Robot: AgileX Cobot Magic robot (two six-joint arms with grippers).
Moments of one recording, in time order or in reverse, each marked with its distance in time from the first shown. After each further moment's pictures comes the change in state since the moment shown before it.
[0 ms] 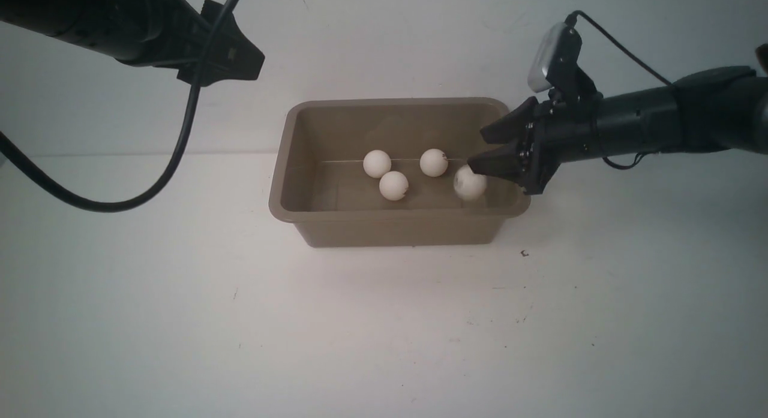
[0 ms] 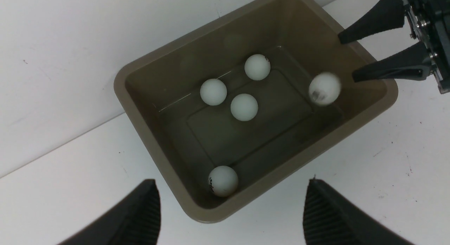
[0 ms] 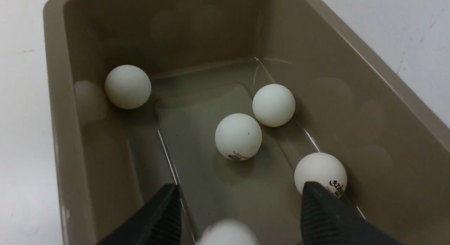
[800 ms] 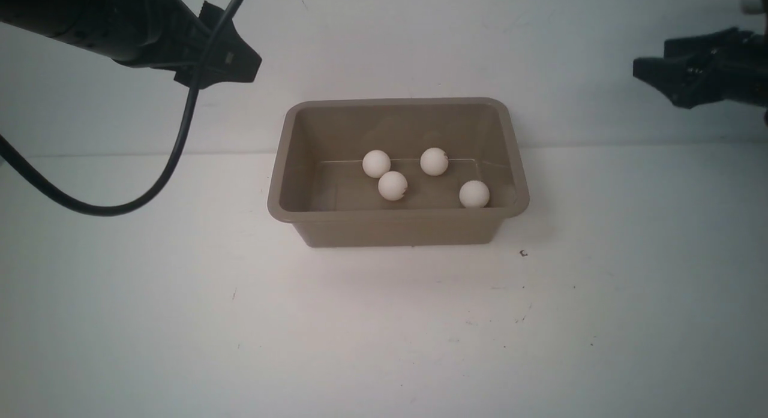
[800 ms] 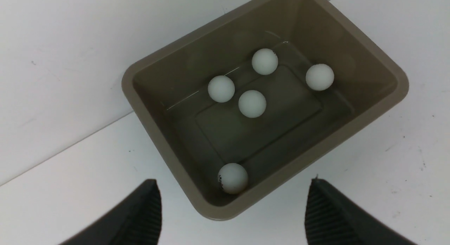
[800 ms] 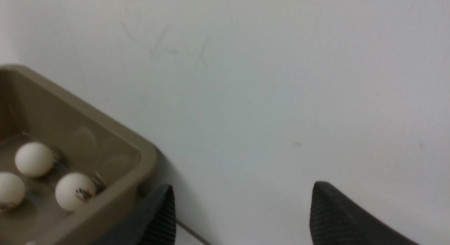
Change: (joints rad) right arm -0.373 -0.077 0.004 0.288 0.031 -0.034; left arm 0.000 0.000 0.000 0.038 -0.007 0.007
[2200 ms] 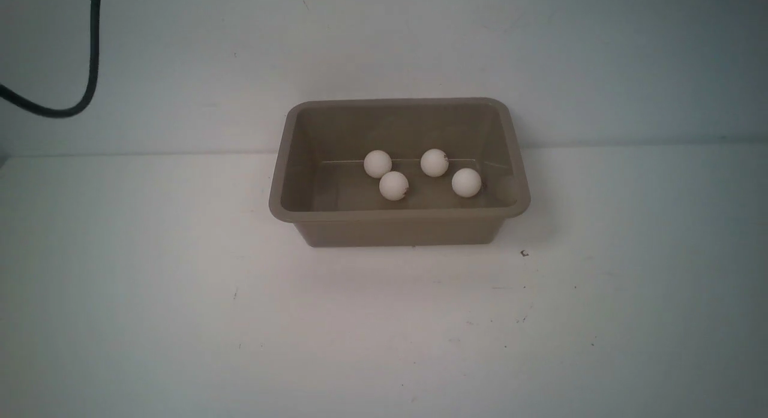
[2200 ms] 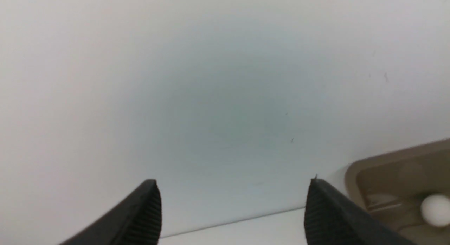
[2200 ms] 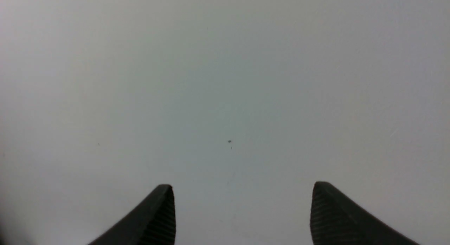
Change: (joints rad) right arm 0.054 -0.528 0.001 -0.058 -0.098 0.625; left arm 0.188 0.000 0.000 0.200 -0.402 -0.200
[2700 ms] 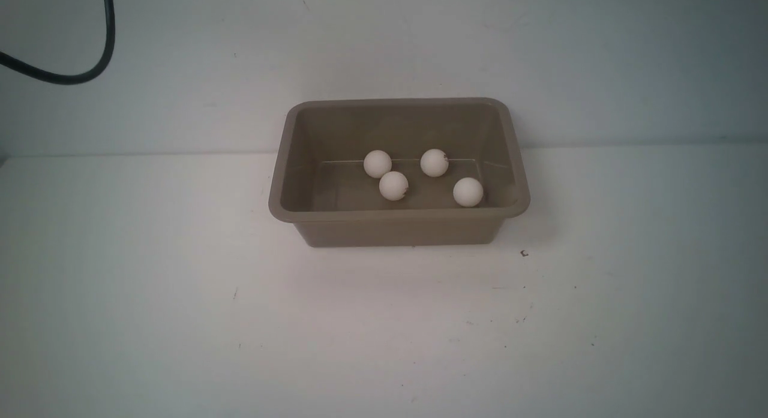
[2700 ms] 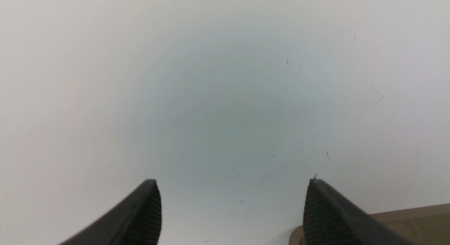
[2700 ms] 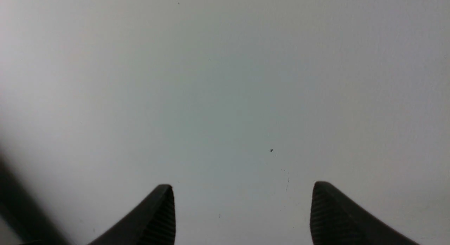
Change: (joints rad) right arm 0.000 0.000 0.000 0.046 0.026 0.333; left arm 0.000 0.000 0.000 -0.257 -0.088 0.107
